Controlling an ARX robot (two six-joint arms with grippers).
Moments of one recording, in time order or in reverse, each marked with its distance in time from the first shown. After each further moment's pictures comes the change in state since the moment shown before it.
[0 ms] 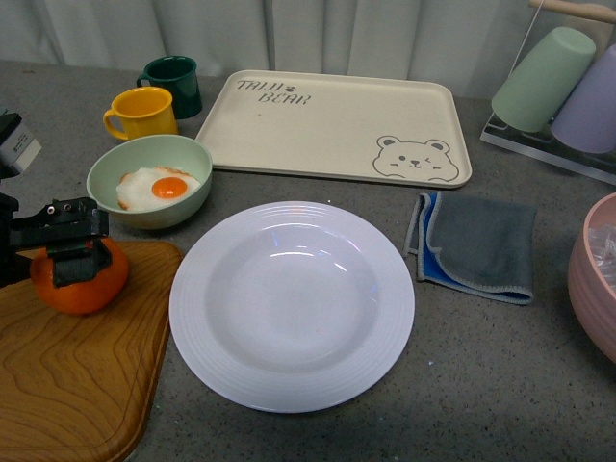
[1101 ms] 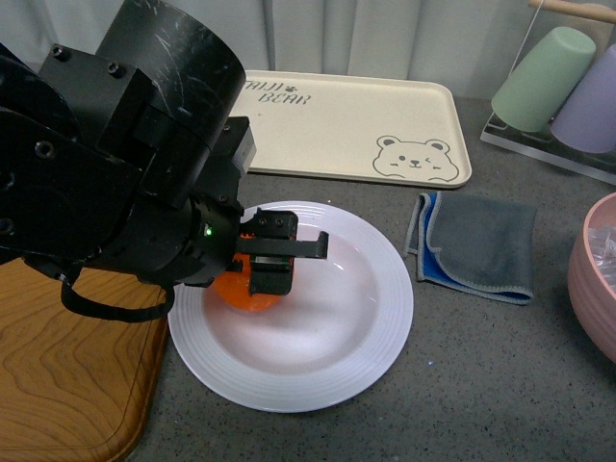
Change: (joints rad) left arm -0.425 0.148 0.195 -0.013 -0.109 -0.143; right arm 0.000 0.000 0.000 0.000 0.000 0.000
